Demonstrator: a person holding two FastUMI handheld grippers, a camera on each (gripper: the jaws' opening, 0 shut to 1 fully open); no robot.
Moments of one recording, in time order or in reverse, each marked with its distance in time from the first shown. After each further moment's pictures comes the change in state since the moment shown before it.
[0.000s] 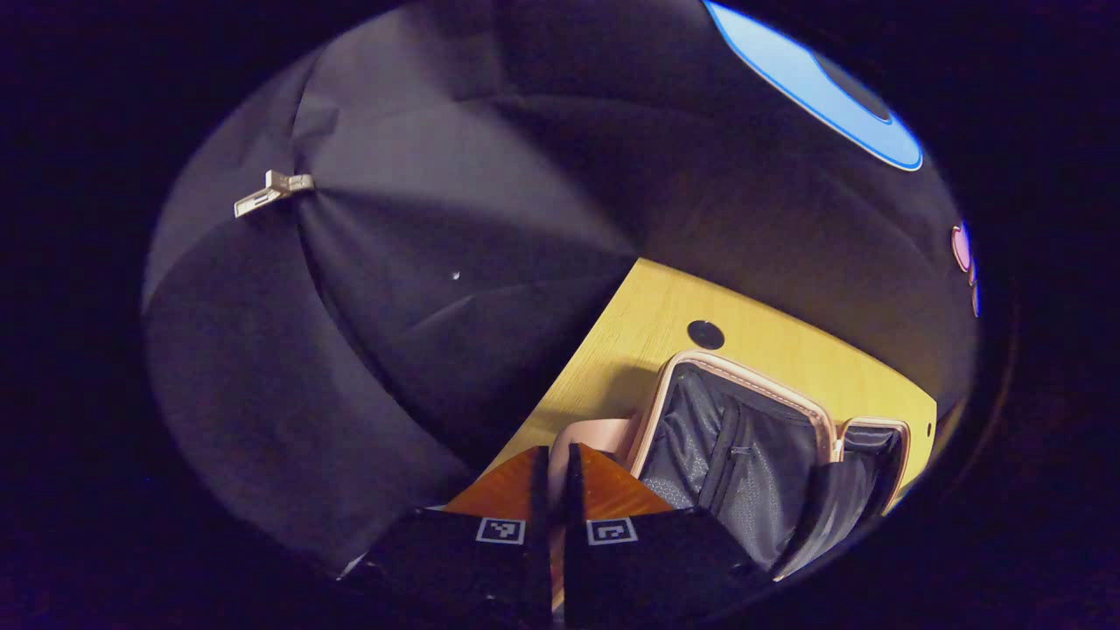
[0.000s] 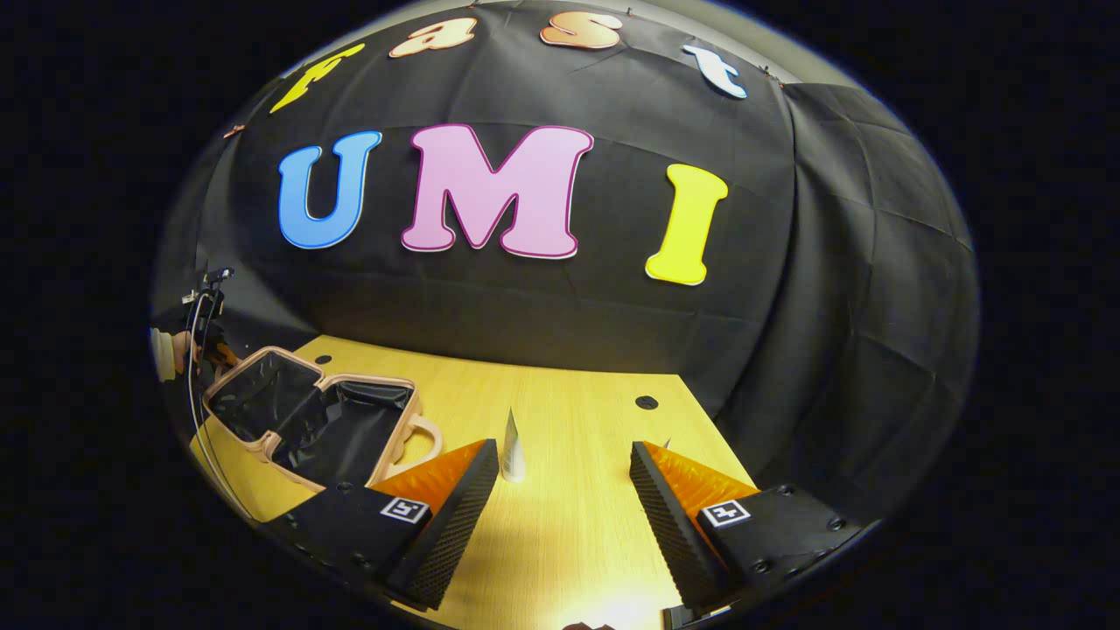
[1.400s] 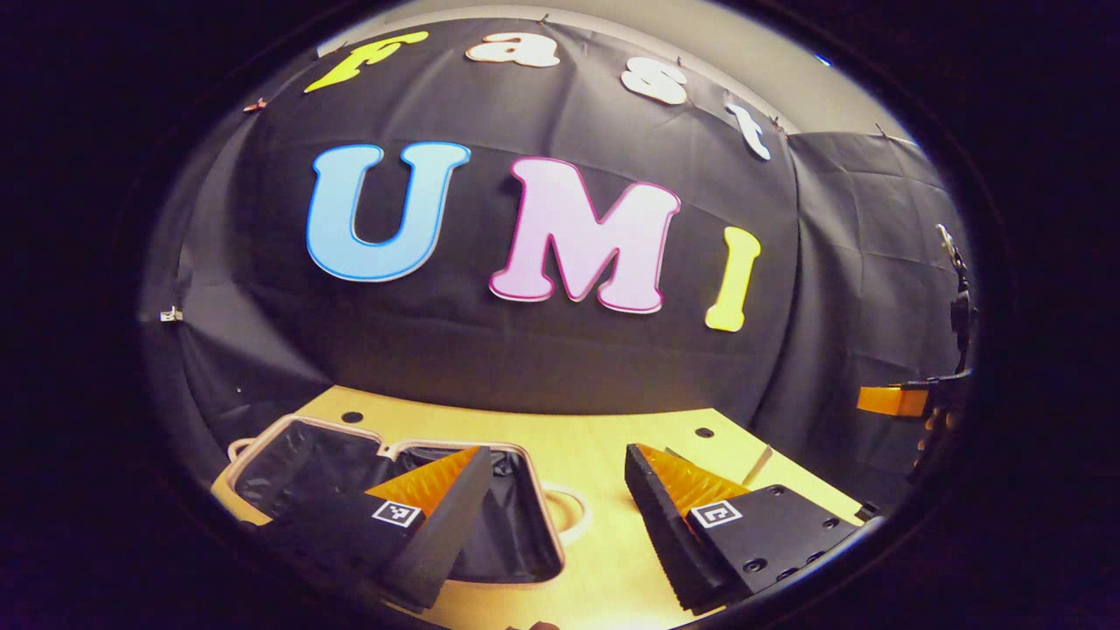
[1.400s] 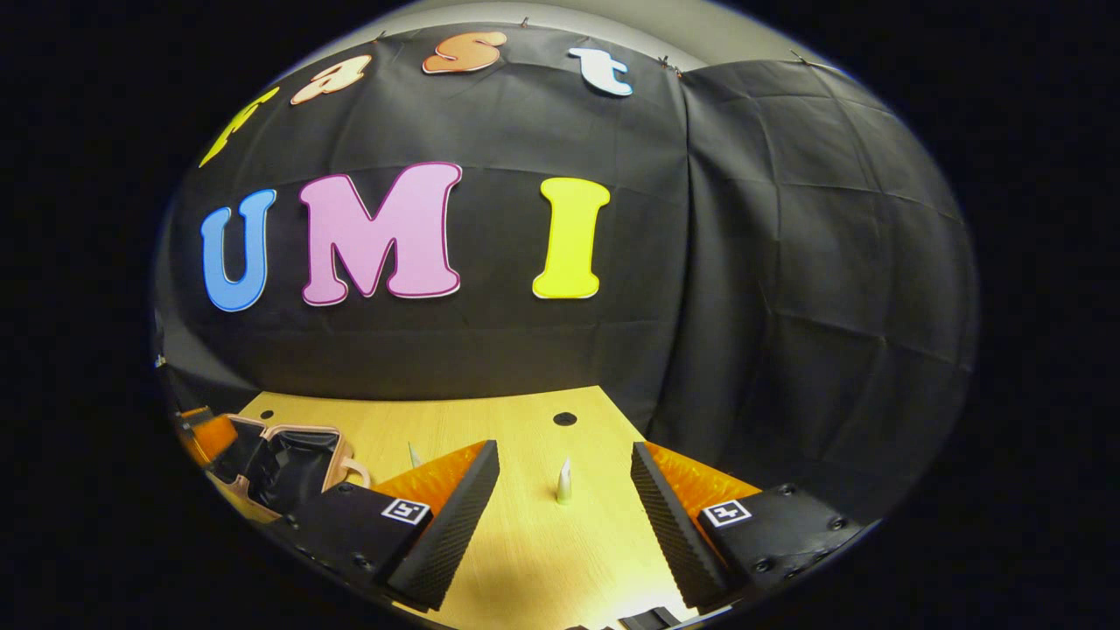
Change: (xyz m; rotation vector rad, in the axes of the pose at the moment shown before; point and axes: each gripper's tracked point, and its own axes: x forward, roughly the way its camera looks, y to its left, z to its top) left arm -0.389 -0.385 -0.113 0.274 -0.564 -0.711; right arm -0.001 -0.122 0.018 0.169 -0.088 -0.194
